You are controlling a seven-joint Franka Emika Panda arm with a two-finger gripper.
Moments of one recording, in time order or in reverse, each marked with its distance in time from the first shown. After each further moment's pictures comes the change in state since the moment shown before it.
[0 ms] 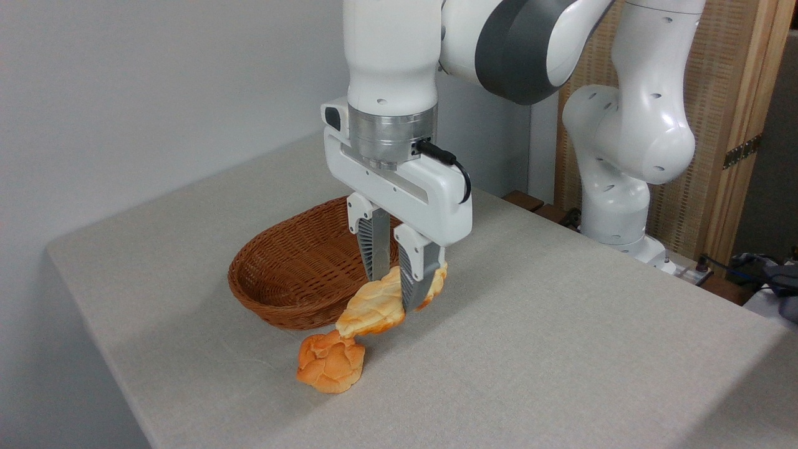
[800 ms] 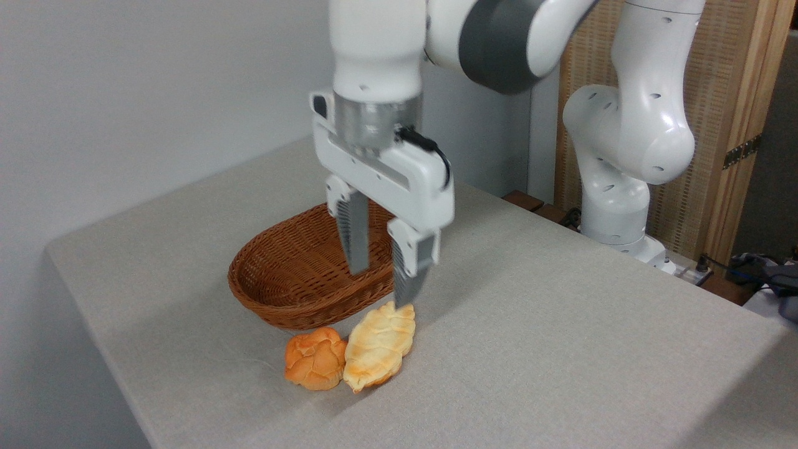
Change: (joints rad) arm -0.009 0.002 -0.037 0.030 -0.001 -0.004 -0.017
